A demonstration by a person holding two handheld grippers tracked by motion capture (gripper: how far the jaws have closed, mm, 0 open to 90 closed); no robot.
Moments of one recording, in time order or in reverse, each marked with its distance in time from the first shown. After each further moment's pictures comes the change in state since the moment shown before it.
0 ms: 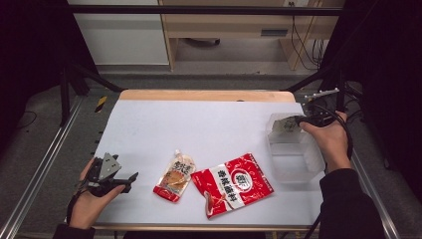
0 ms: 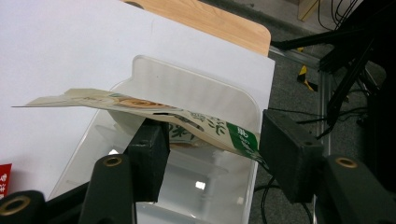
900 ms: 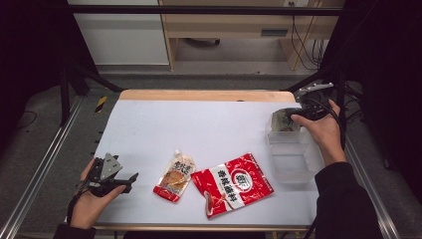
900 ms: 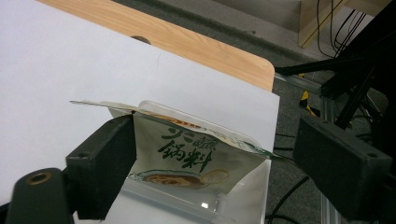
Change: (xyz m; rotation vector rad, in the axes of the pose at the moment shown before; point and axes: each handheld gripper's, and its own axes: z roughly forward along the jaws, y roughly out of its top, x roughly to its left) left arm -0.001 -0.001 0.002 0.020 0.005 0.005; right arm 0.004 0.019 0.014 -0.095 0.011 -0.013
